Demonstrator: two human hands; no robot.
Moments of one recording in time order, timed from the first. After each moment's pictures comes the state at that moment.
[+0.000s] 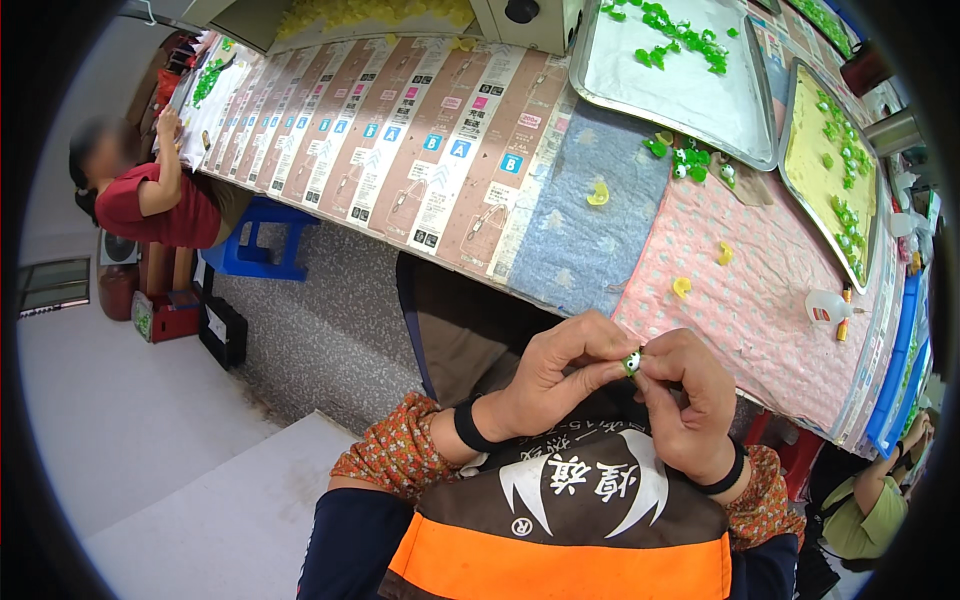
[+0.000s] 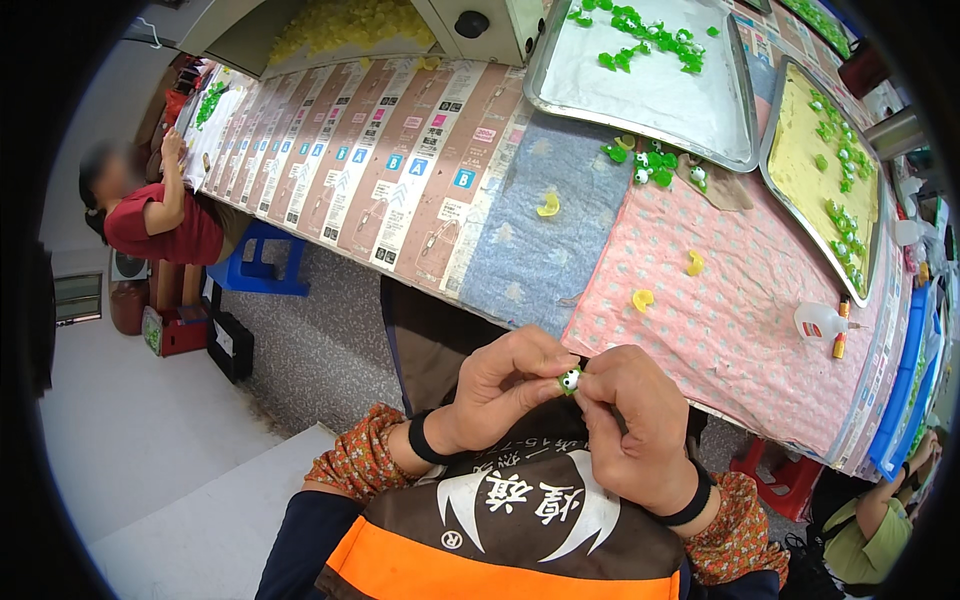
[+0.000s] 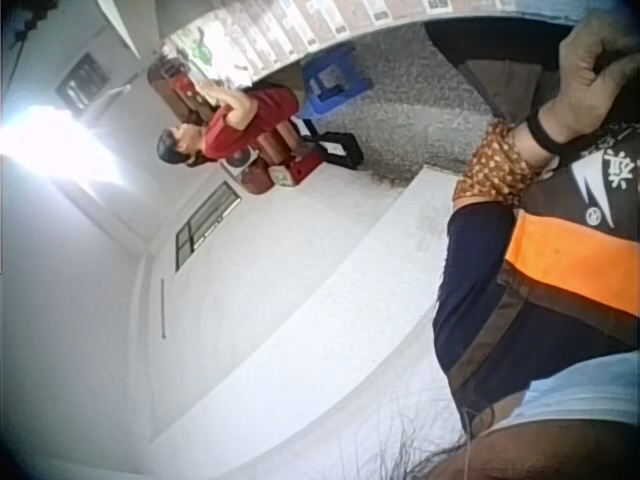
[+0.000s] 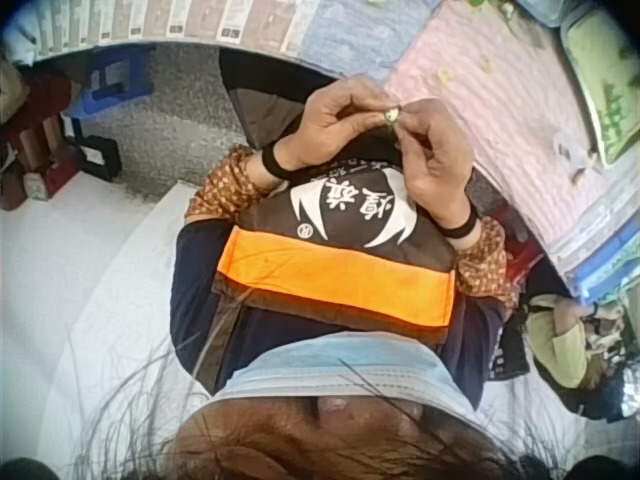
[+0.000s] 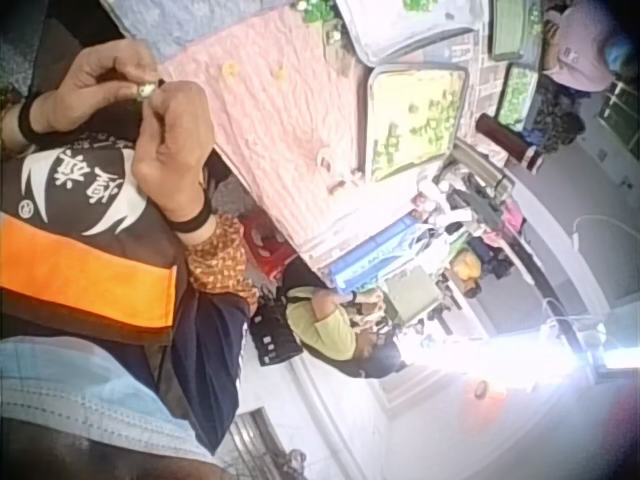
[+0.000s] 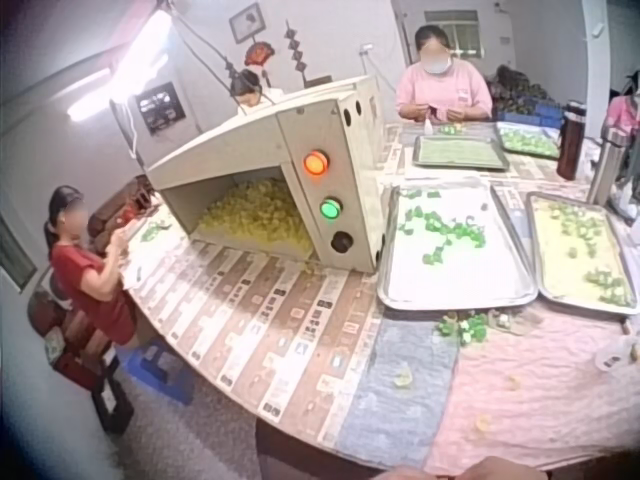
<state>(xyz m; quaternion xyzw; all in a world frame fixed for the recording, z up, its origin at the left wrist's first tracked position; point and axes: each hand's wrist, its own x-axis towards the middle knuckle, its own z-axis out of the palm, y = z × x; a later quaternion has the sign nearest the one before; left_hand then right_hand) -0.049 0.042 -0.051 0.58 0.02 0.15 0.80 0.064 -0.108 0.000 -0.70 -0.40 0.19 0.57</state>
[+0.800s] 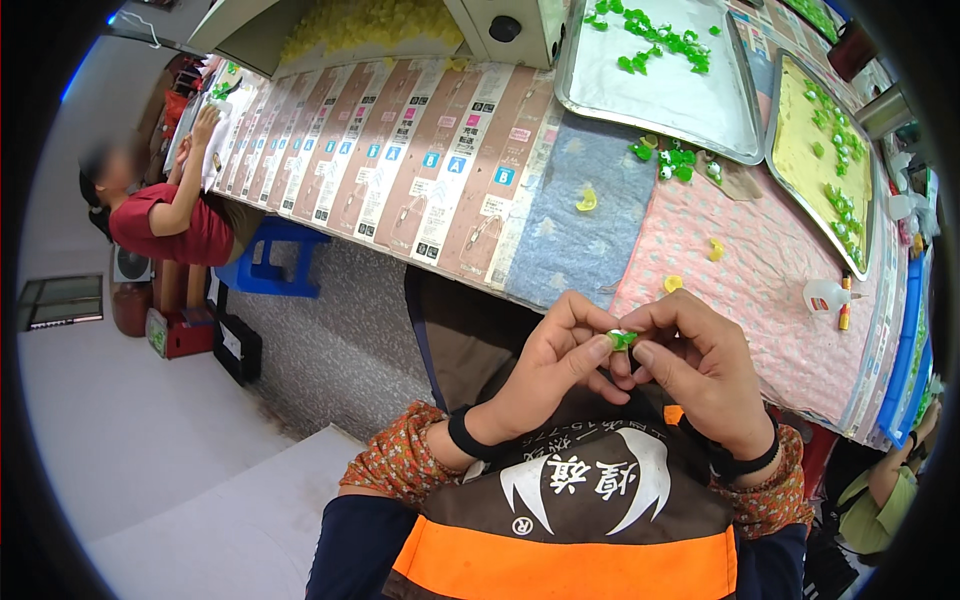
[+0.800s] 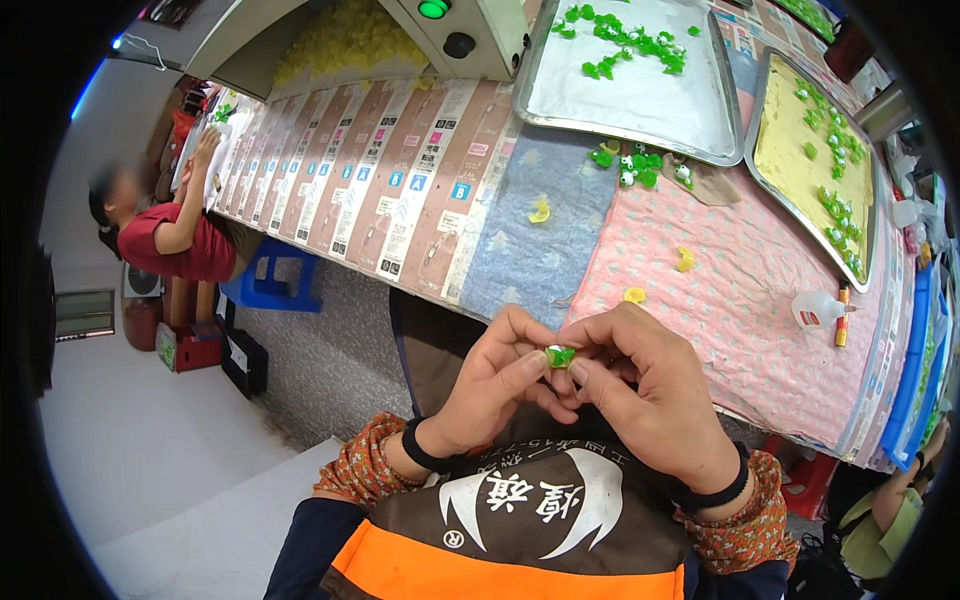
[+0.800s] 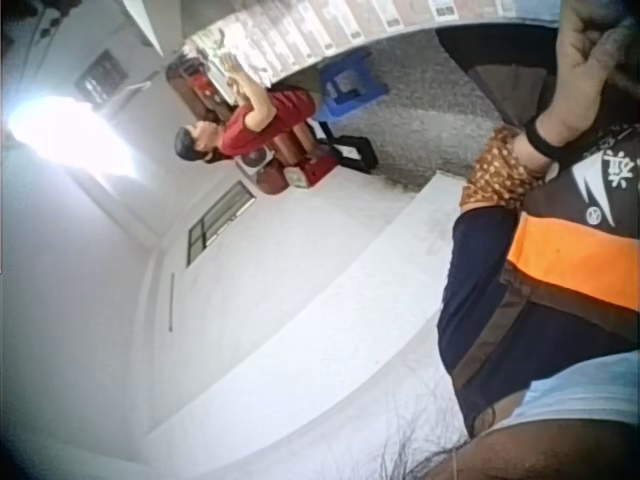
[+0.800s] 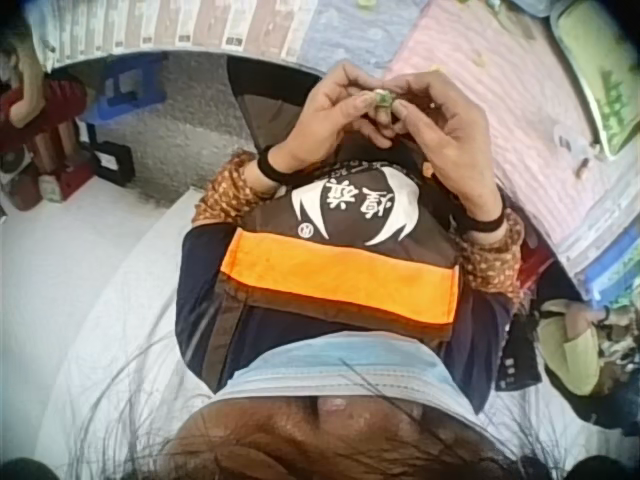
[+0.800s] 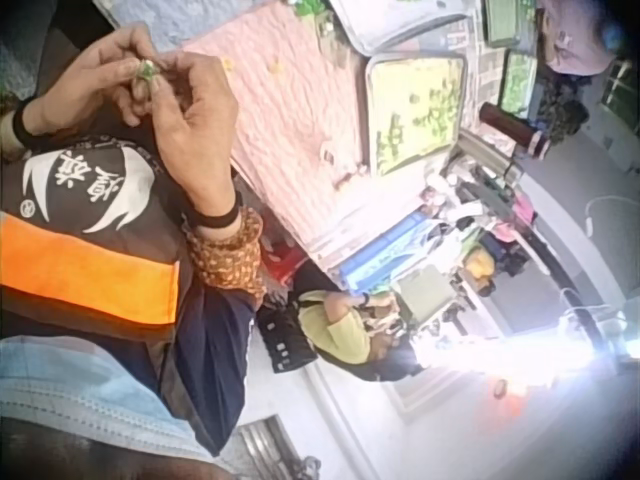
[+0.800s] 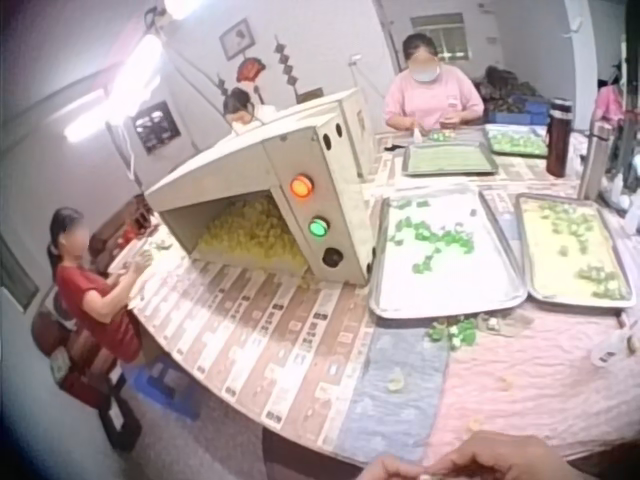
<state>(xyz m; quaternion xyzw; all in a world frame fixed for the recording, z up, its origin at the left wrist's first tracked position) -0.043 0.044 -0.024 0.41 0.16 0.01 0.90 0.093 -0.101 0.029 -0.64 -0.21 0.45 0.59</state>
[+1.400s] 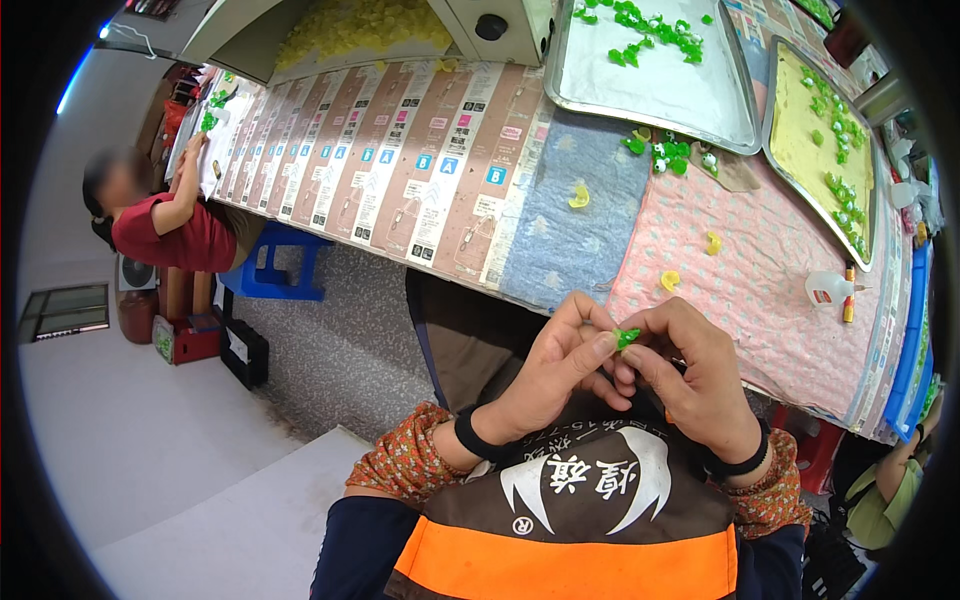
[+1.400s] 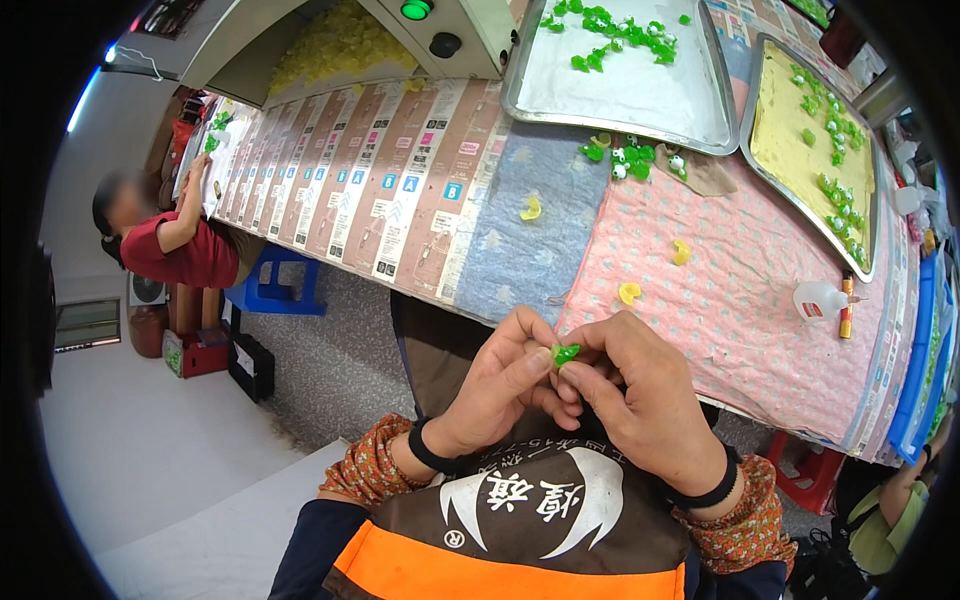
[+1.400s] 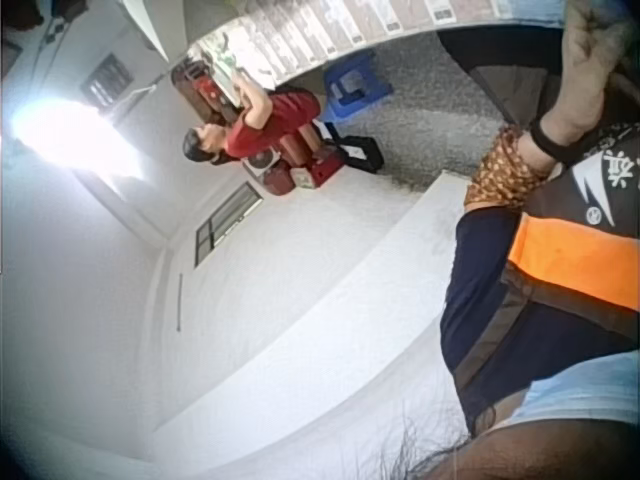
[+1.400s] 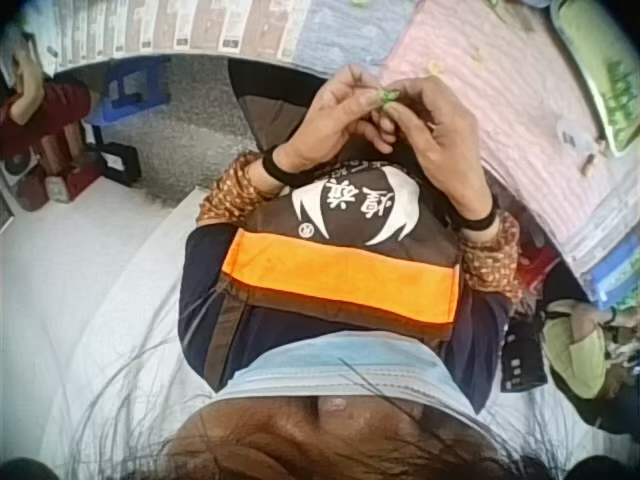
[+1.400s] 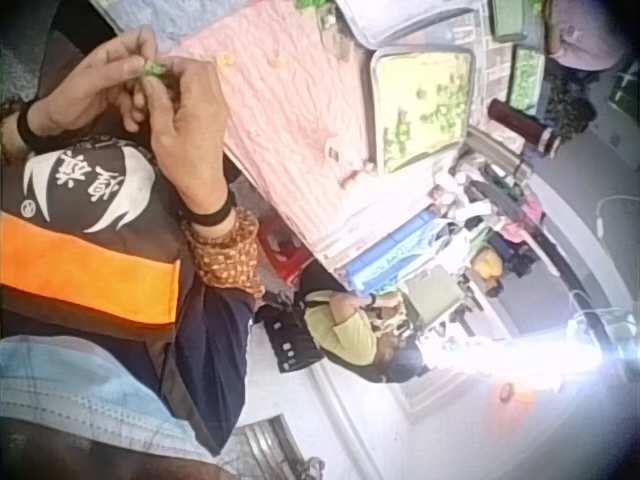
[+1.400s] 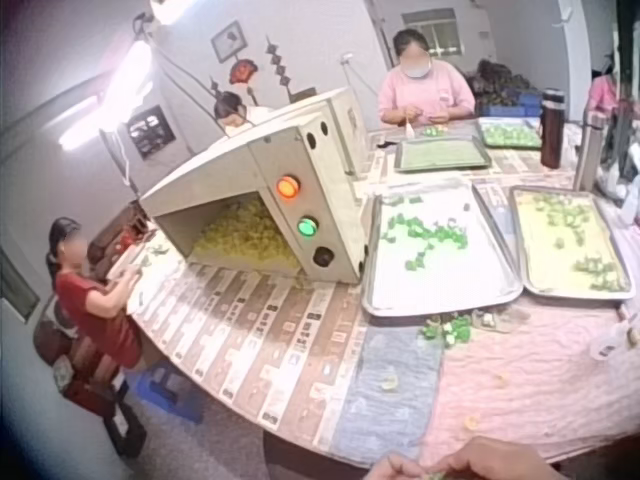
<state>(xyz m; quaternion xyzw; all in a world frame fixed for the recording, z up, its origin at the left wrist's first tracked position) -0.040 0.037 -0.033 0.36 0.18 -0.03 0.92 0.087 -0.113 0.005 -0.69 -0.31 0.36 0.55</state>
